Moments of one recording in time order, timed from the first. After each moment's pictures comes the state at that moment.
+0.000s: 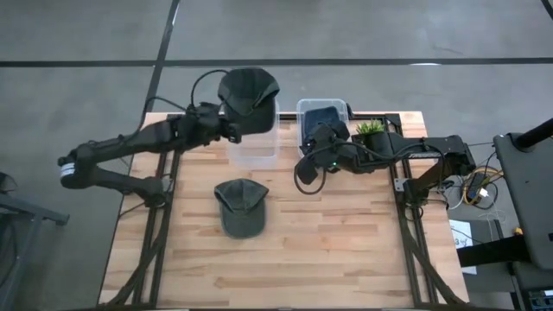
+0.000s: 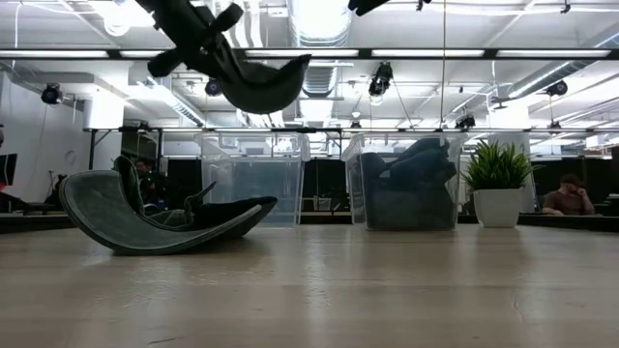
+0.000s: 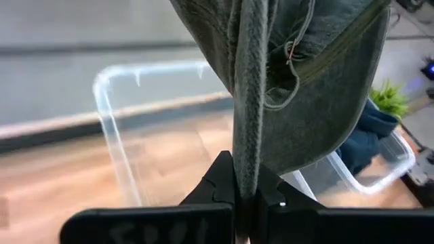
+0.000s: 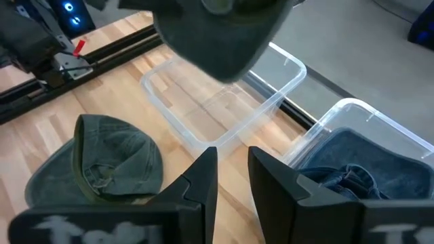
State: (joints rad) left arm 0.35 1.10 1.07 -0.54 -0.43 -0.72; right arm 0.10 1.56 1.71 -0.95 0.62 0.58
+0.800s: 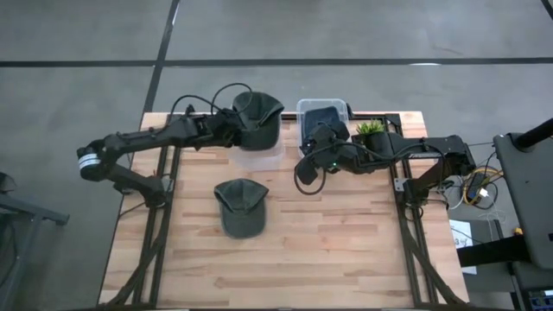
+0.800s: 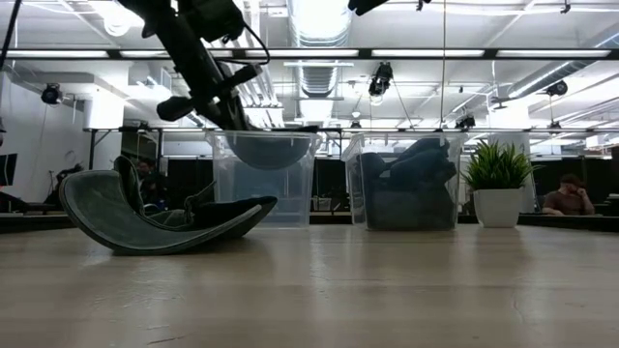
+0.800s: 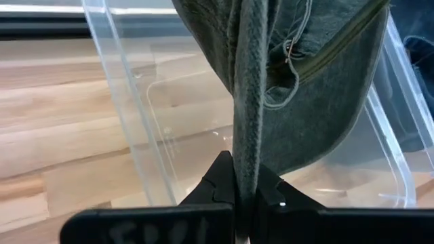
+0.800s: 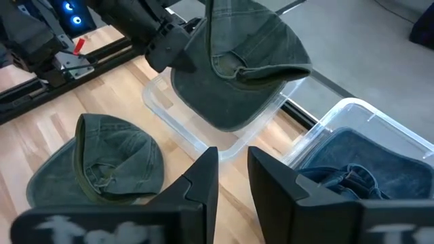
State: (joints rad) left arm 0.43 1.31 1.05 -0.58 -0.24 -0.90; right arm 0.10 1.56 1.71 -0.95 0.62 0.58
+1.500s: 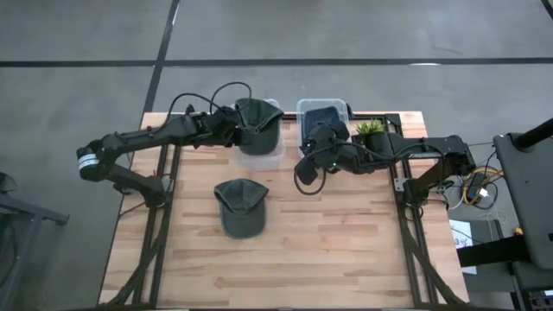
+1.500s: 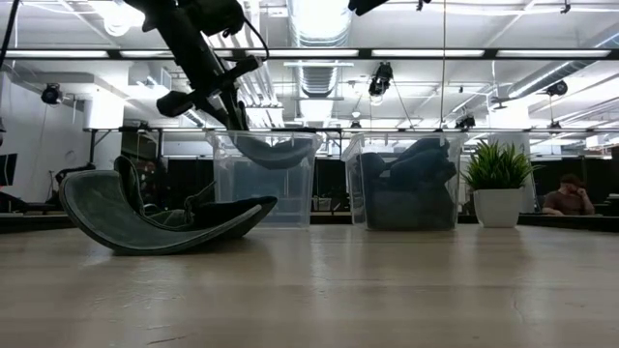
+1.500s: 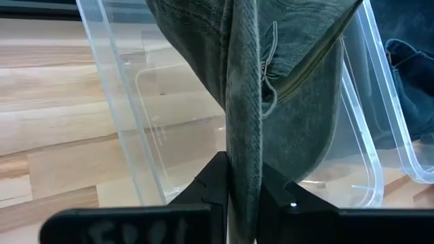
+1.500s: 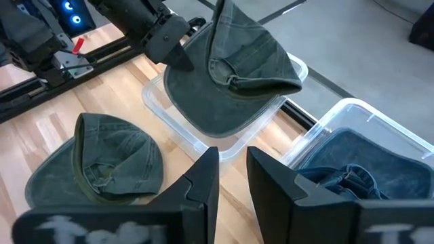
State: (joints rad) left arm 0.42 1.31 1.09 -0.62 -0.20 -0.96; right arm 0.10 1.56 1.71 -0.95 0.62 0.57
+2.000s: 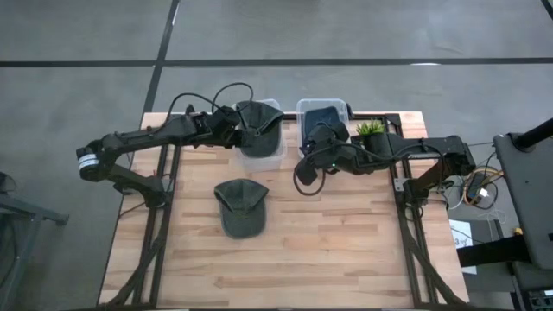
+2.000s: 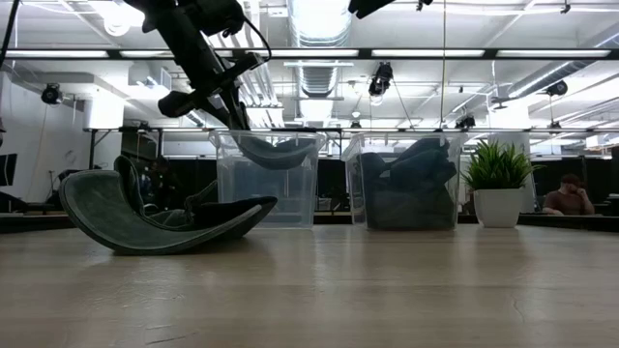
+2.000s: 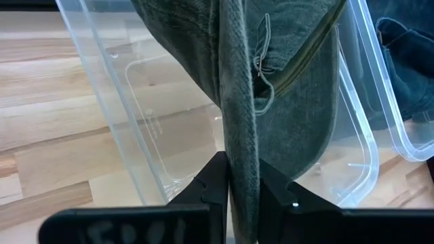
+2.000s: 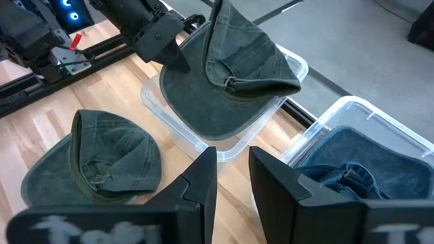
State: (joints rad) left arm 0.43 1.30 1.09 -0.62 -0.14 -0.92; right arm 0.10 1.56 1.70 -0.95 0.62 0.57
